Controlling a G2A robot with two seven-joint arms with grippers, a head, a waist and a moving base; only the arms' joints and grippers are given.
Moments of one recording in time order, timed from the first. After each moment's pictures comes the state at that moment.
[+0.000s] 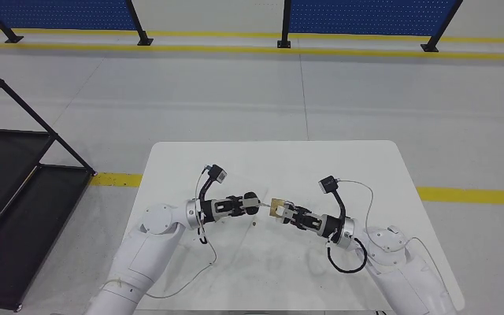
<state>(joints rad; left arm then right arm) 1.36 -1.18 -1.29 -1.41 -0.41 -0.46 -1.12 -1.36 -1.08 1.08 -1.63 0.15 -0.42 0.78</state>
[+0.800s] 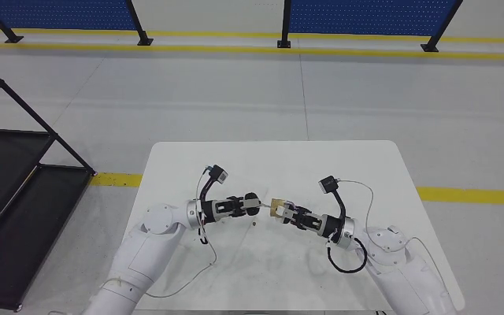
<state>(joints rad) 1.35 -1.17 -1.27 -1.40 -0.43 -0.46 -1.11 -1.36 -1.08 1.08 -1.63 0.15 -0.42 0.78</state>
